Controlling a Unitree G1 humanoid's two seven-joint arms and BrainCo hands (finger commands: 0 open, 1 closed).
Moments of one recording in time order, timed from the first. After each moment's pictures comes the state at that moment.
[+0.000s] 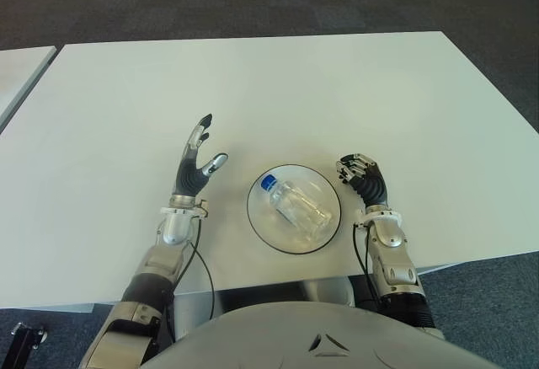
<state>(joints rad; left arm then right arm) 0.04 0.23 -0.10 0.45 0.09 -0.75 0.19 0.11 -0.06 -0.03 0.14 -0.05 -0.08 -0.02</state>
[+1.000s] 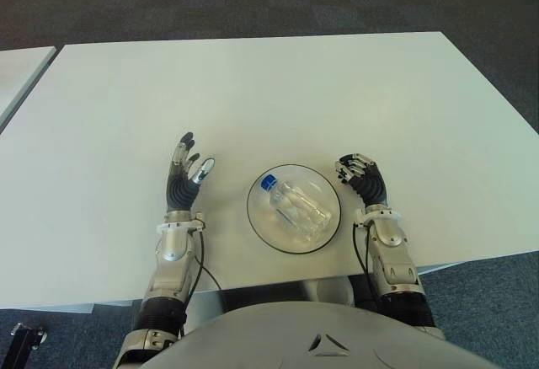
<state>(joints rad) 0.17 0.06 0.03 0.34 0.05 -0.60 0.18 0.11 -0.06 -0.03 0.14 -0.05 -0.07 -0.02</state>
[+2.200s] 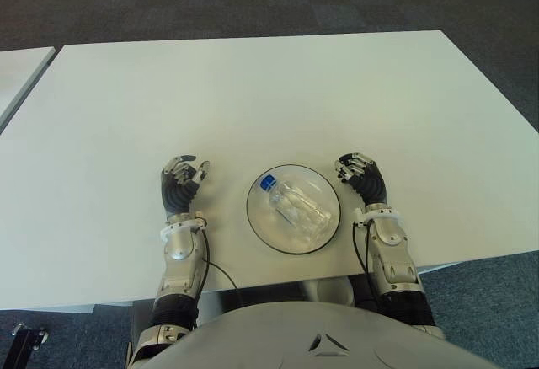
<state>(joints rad) 0.13 -0.02 0.12 0.43 0.05 -0.54 0.28 0.10 -0.06 -0.03 0.13 -0.05 -0.05 -0.01</state>
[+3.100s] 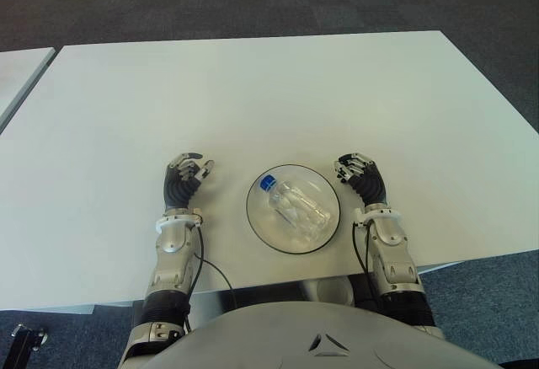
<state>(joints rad) 0.12 0.03 0.11 0.36 0.00 -0.35 0.13 0.10 -0.06 -0.02 0.13 -0.04 -0.05 0.00</state>
